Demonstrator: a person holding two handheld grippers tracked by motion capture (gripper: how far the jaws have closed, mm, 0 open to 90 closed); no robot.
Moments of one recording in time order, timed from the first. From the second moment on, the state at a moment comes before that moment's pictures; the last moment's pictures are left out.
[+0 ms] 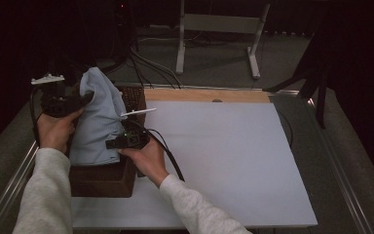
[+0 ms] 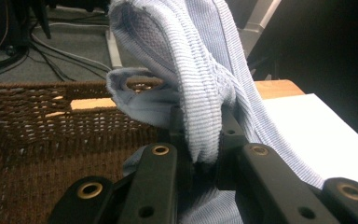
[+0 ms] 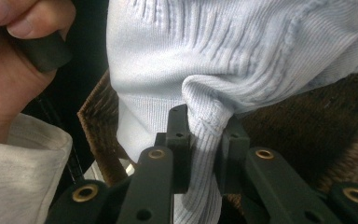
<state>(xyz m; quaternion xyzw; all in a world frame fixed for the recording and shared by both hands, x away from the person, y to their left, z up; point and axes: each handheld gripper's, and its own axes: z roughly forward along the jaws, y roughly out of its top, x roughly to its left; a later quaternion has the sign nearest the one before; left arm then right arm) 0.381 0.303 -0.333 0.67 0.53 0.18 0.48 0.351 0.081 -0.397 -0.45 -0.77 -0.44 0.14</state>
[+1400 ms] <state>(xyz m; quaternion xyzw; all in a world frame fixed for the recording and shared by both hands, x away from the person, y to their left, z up) 0.366 0.330 -0.357 0.67 0.56 0.17 0.45 0.320 0.125 -0.417 -0.42 -0.80 -0.40 0.12</state>
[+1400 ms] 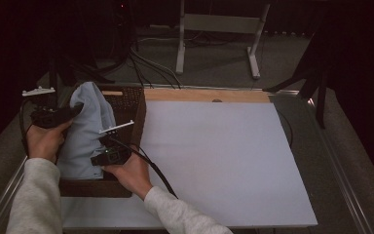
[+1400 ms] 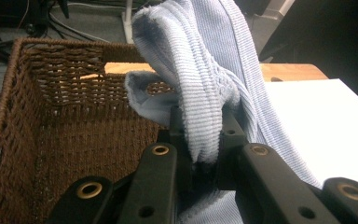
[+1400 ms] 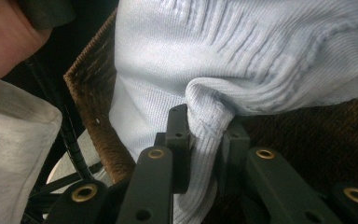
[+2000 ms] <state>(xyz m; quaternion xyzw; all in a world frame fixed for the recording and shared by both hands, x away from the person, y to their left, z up) 0.369 0.330 -0.370 0.68 0.57 0.17 0.43 0.318 0.130 -0.423 -0.42 -0.82 -0.38 0.11</state>
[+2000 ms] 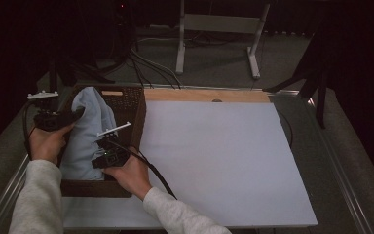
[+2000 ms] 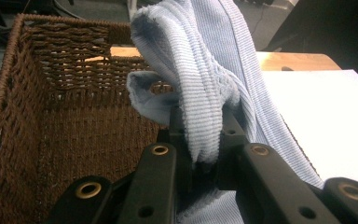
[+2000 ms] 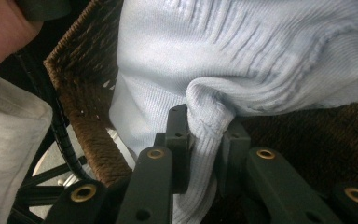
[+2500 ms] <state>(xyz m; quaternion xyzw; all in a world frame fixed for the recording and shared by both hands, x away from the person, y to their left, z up) 0.375 0.325 -0.374 0.67 0.58 0.16 0.44 0.322 0.128 -0.423 -0.38 -0.83 -0.38 0.11</state>
